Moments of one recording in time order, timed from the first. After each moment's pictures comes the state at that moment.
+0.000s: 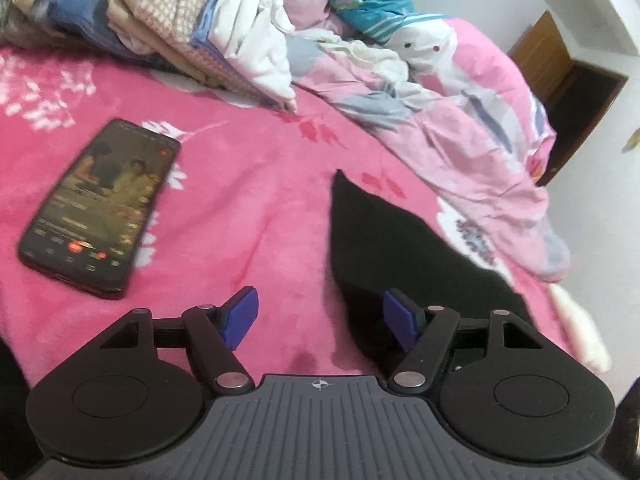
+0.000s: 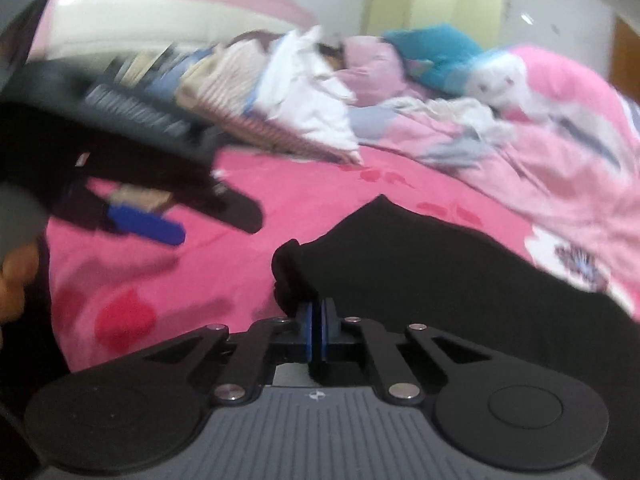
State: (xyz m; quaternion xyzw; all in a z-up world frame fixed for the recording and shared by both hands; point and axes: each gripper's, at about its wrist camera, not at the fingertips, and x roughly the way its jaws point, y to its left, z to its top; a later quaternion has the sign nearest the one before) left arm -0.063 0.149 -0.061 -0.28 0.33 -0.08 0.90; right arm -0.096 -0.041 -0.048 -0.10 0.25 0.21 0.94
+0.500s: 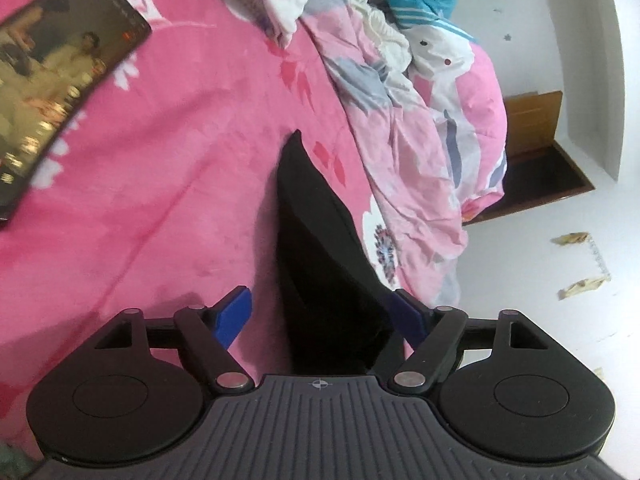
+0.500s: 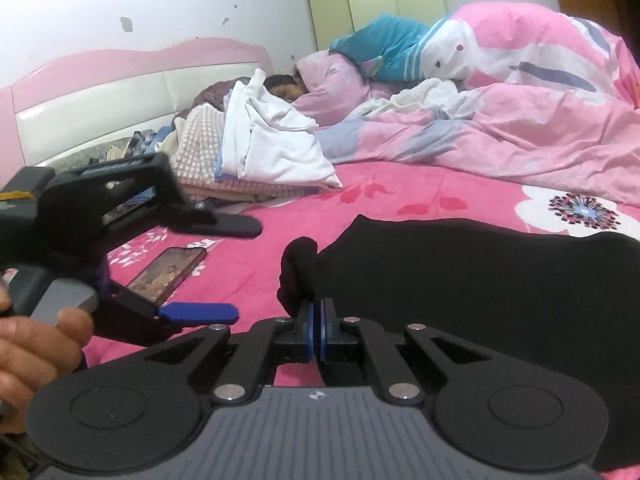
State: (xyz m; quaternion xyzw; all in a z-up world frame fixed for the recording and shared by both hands) left arm -0.012 0.165 -0.088 -0.51 0.37 -0.17 0.76; right arm -0.082 -0.086 -0.021 0.03 0.25 0.22 0.94
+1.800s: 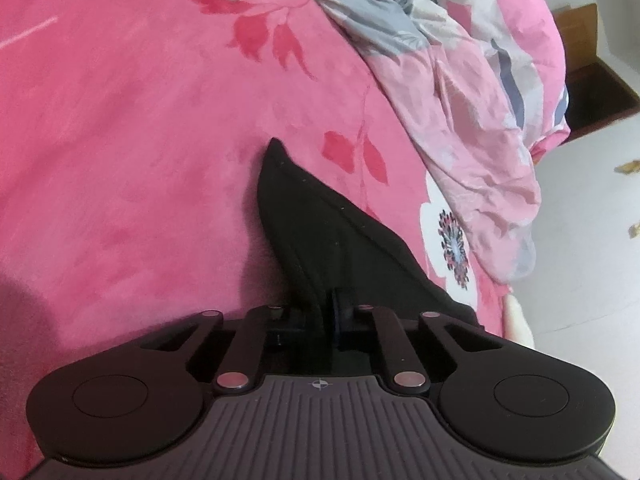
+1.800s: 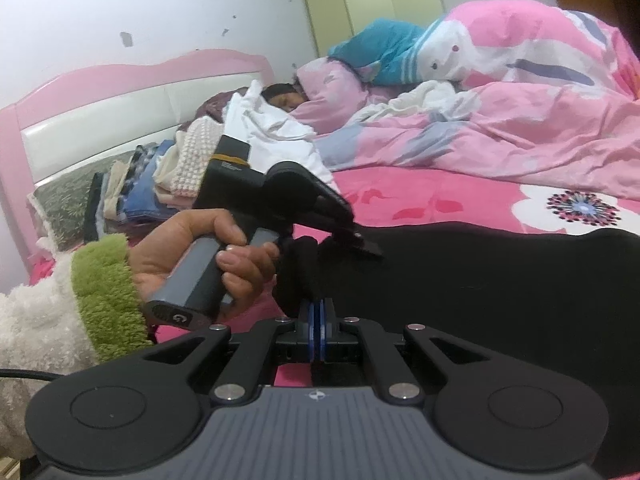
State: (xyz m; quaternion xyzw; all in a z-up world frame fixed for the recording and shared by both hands) left arm 0.141 0.107 -0.106 -0.37 0.45 -0.16 0.80; right arm -0.077 -0.109 -0.019 0.05 0.24 0.23 0.94
